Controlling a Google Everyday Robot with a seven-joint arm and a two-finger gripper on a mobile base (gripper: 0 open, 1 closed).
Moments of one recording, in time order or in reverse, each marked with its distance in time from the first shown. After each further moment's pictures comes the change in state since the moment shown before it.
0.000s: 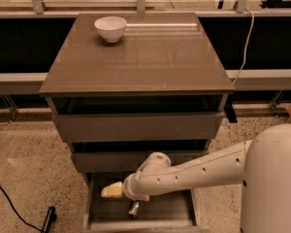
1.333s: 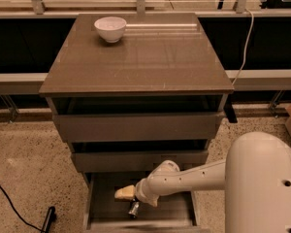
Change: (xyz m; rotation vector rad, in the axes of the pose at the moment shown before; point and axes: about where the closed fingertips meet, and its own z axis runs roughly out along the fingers) arm 0.008 0.075 0.075 0.002 -0.044 0.113
